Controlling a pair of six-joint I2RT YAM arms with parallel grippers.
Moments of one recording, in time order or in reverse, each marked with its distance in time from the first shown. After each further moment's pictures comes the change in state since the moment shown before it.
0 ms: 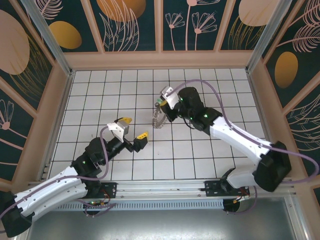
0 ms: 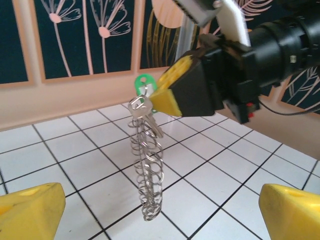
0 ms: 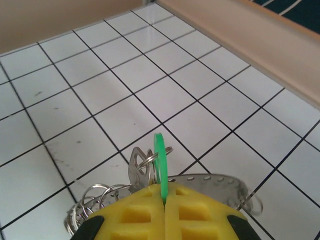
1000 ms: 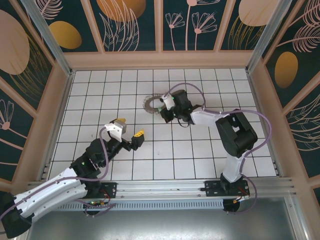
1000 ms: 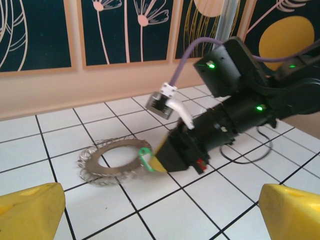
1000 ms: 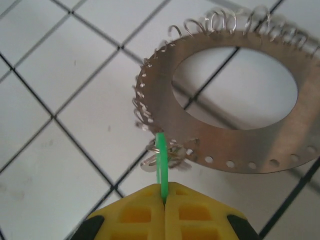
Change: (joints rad) left arm 0.000 -0.016 -0.017 -0.061 -0.133 -0.001; right arm -0.137 0.438 -0.058 0.227 -0.173 0.169
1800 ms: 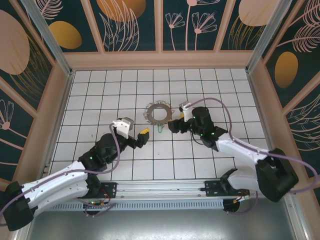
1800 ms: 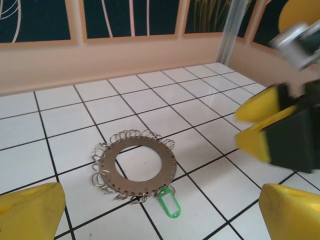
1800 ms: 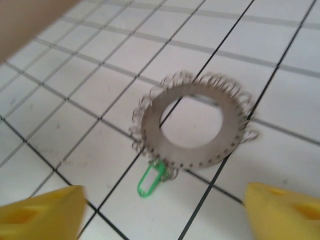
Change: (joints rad) left arm 0.000 0.206 0.045 0.053 -0.039 -0.050; right arm 0.028 -0.642 -0.448 0.123 0.168 0.153
